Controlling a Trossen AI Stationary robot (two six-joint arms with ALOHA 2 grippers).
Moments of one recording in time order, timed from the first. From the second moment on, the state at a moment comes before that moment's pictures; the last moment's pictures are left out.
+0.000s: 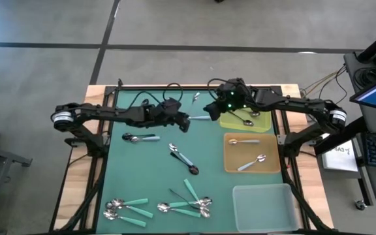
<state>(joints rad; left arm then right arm) 0.20 1.56 0.99 -0.05 -0.26 -0.60 -0.42 1.42 1.06 -0.23 -0.21 0.52</state>
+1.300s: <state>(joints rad) 0.19 1.56 0.99 0.33 -0.20 -0.78 -0.37 1.42 1.06 0.04 -0.13 0.58</state>
